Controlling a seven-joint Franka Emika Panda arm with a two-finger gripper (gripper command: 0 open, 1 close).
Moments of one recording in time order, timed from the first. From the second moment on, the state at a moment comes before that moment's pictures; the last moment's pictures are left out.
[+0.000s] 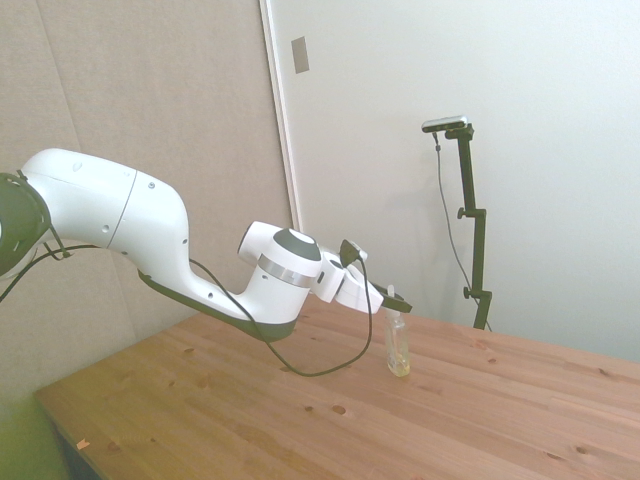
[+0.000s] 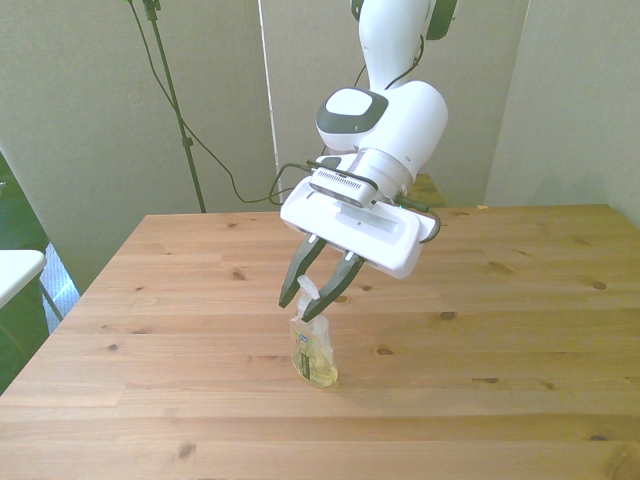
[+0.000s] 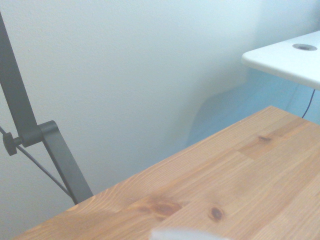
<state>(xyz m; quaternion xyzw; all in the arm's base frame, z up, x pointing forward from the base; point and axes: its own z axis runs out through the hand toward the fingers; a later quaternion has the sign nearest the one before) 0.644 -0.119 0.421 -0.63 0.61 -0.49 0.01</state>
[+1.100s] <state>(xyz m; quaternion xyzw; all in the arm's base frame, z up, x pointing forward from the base) 0.568 -0.065 0.444 -0.84 0.51 -0.19 0.05</state>
